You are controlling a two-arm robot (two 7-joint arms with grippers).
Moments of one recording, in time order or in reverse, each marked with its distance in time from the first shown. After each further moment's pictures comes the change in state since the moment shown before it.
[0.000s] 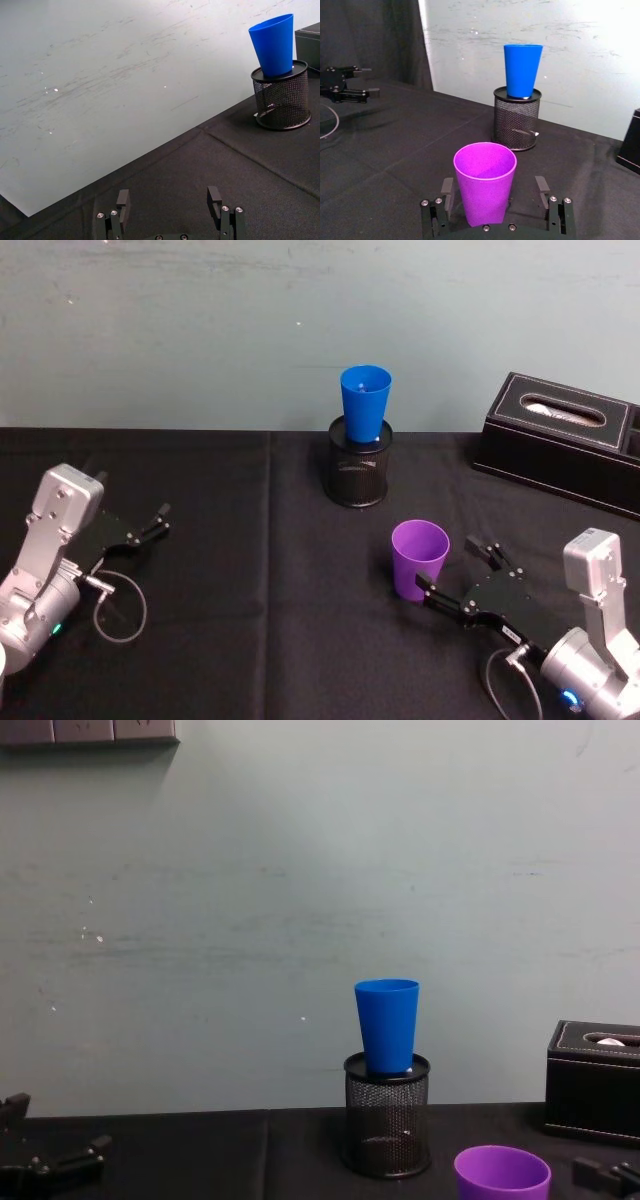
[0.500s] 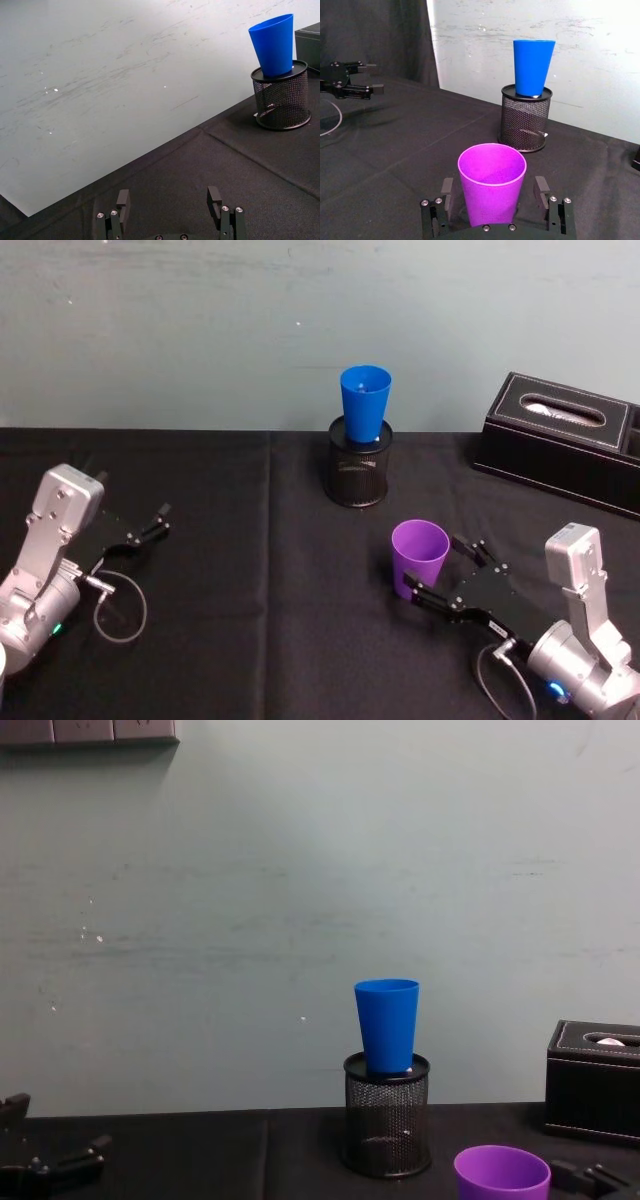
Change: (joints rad) left arm 0.000 0.000 0.000 0.000 0.000 0.000 0.000; right arm 0.046 -0.043 0.000 0.068 -0.031 -0.004 0.049
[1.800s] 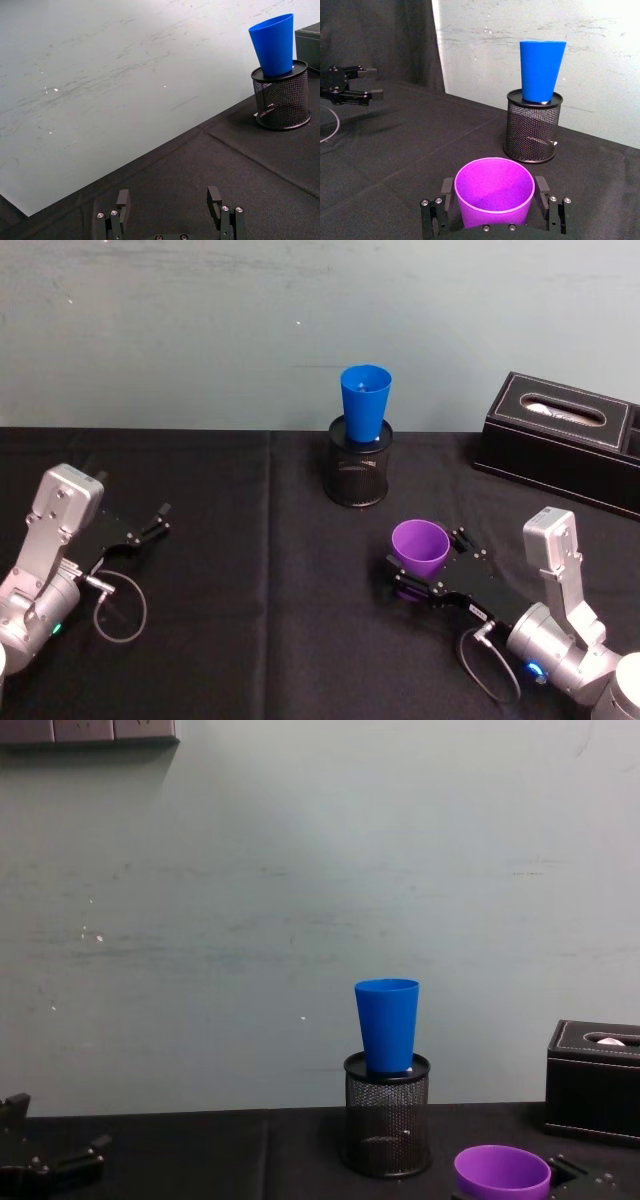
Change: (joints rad) left arm 0.000 0.000 0.000 0.000 0.000 0.000 0.000; right arm 0.089 -0.084 0.016 0.128 -0.034 -0.019 0.075
